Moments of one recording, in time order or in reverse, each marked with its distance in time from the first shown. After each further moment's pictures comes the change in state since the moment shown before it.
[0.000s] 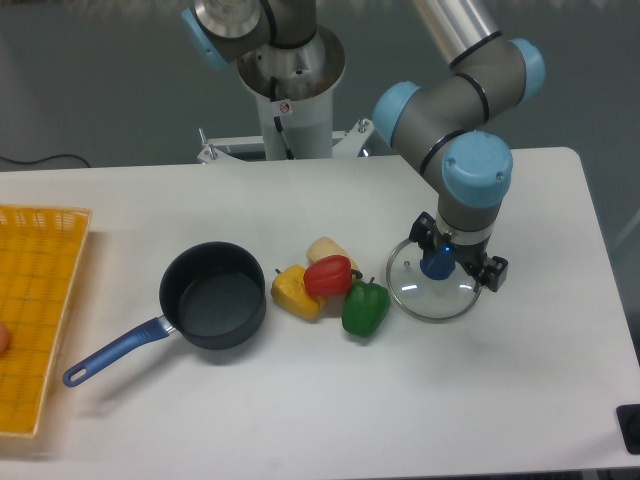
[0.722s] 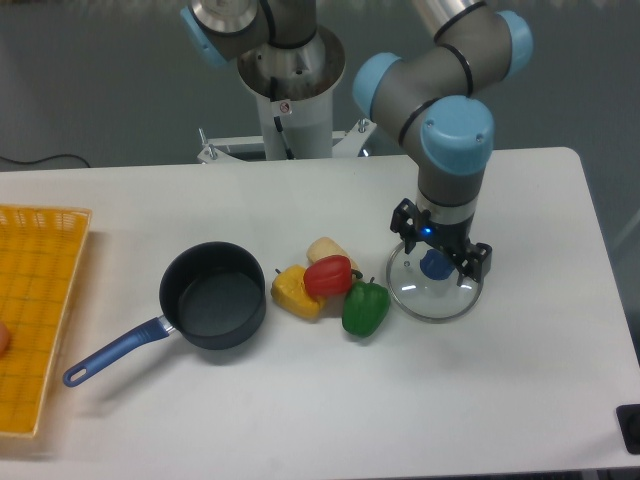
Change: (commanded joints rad) arm -0.028 0.091 -0.046 -0.009 -0.049 -0.054
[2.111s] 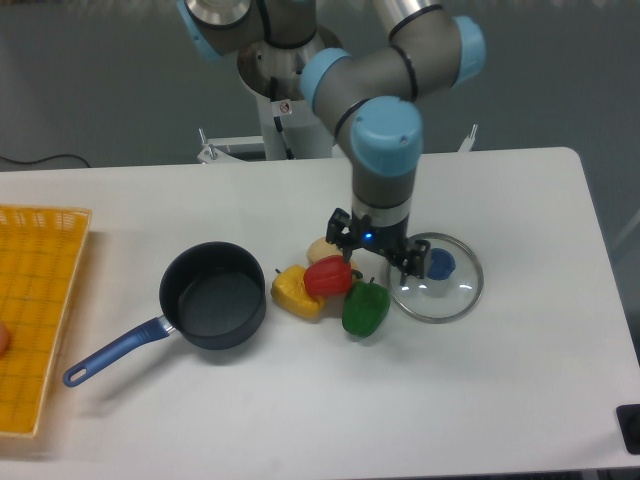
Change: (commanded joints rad) arm -0.190 -0.020 -0.043 0.015 0.104 -0.258
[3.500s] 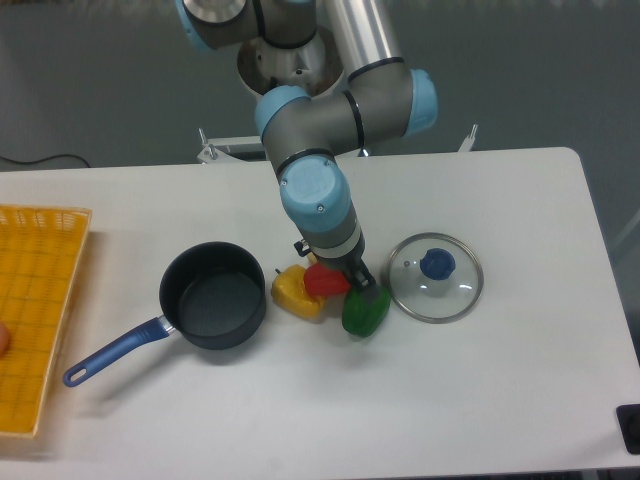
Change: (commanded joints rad) arm -0.069 -0.058 -0.001 -0.057 0.082 0.358
